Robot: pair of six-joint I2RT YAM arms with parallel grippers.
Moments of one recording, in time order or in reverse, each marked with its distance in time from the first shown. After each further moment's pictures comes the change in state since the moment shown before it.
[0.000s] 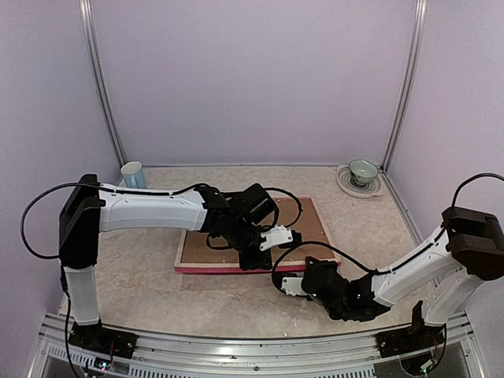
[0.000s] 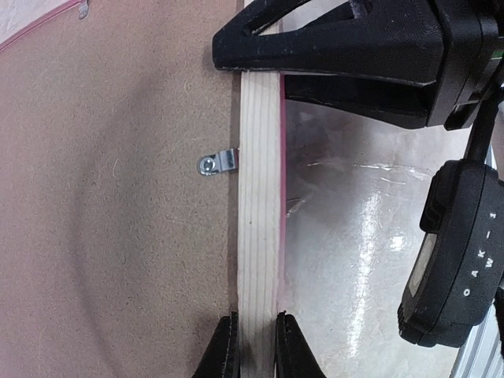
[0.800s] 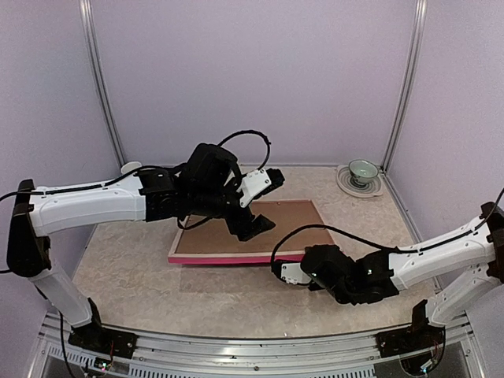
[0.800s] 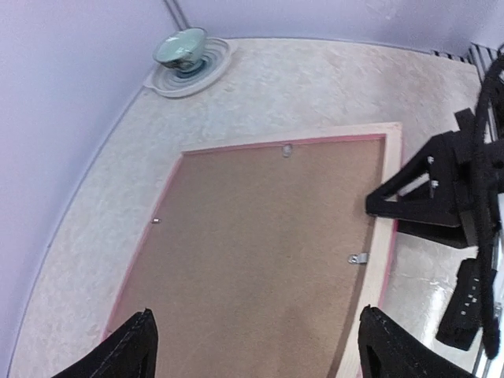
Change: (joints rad) left arm 0.030 -0.332 -0.149 0.293 -0.140 -0.100; right arm -0.006 -0.189 0.171 -0.444 -0.092 0.042
